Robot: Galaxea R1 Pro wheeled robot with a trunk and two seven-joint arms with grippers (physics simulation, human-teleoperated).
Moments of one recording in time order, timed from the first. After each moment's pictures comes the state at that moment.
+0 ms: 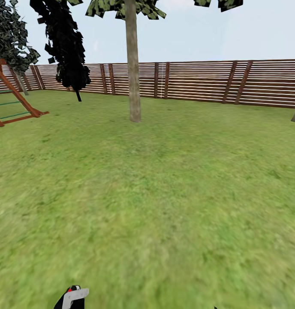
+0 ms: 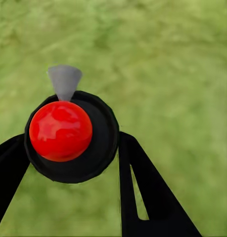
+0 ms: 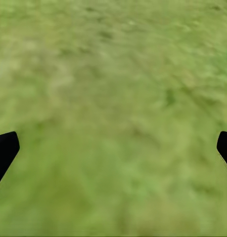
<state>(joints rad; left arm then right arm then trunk) -0.29 0.07 -0.16 -0.26 0.23 -0.54 0.15 -0.19 0.08 -0.25 -0.18 0.52 -0.82 -0.25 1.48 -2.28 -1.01</state>
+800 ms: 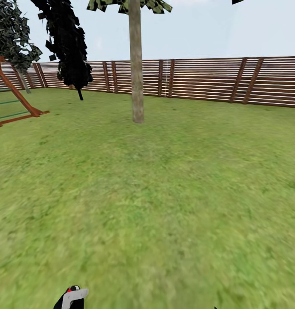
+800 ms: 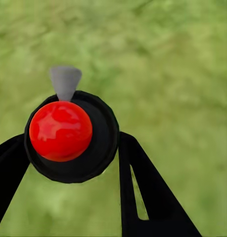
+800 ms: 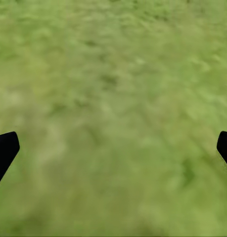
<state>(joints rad) -0.29 0.07 -0.16 -0.25 0.23 -0.54 0.15 -0.19 0.08 -0.25 -0.18 0.52 -0.82 -0.25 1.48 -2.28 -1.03</state>
